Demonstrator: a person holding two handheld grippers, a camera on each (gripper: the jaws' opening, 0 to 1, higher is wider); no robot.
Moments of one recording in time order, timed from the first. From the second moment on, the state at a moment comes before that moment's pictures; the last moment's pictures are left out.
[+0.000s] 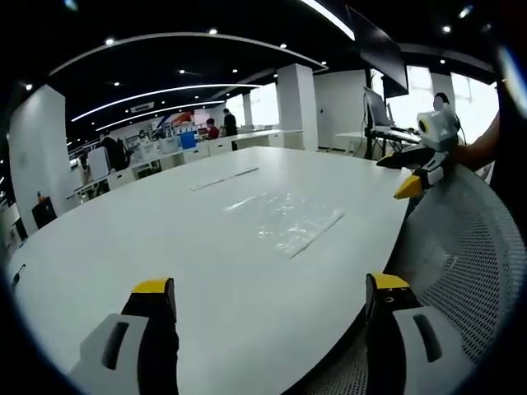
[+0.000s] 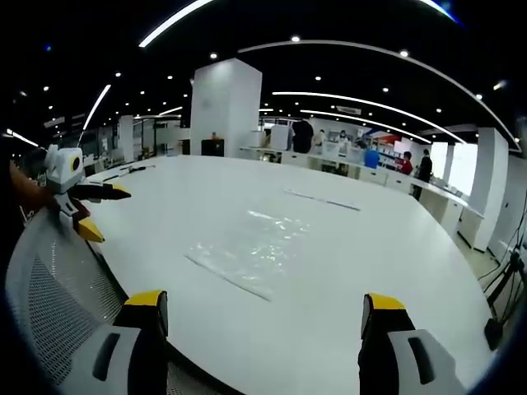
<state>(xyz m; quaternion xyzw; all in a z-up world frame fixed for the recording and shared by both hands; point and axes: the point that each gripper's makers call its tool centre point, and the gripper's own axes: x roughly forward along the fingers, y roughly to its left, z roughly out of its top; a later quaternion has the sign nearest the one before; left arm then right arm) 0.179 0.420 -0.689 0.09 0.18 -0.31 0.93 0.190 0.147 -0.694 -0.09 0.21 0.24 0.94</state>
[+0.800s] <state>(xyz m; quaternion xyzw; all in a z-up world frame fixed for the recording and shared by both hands) 0.179 0.418 -0.689 0.09 0.18 -0.31 0.93 0.190 0.147 -0.693 -0.09 0.21 0.24 0.94</state>
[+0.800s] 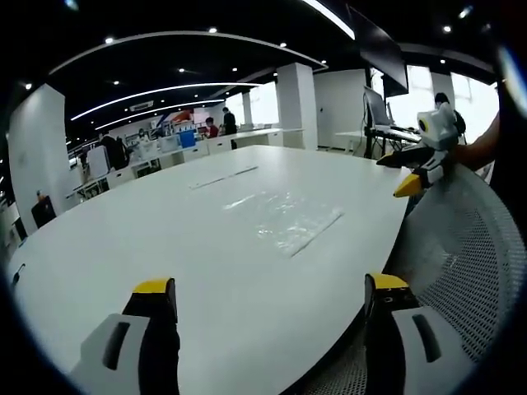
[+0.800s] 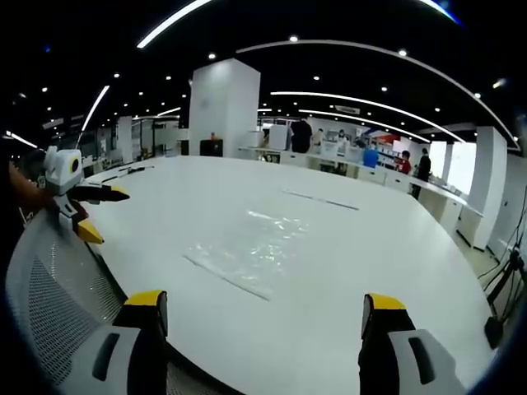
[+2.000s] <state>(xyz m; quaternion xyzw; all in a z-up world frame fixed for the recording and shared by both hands) 0.183 0.423 -0.688 0.08 0.19 -0.30 0.93 0.191 0.147 -0.693 -0.08 0.21 0.24 0.94</state>
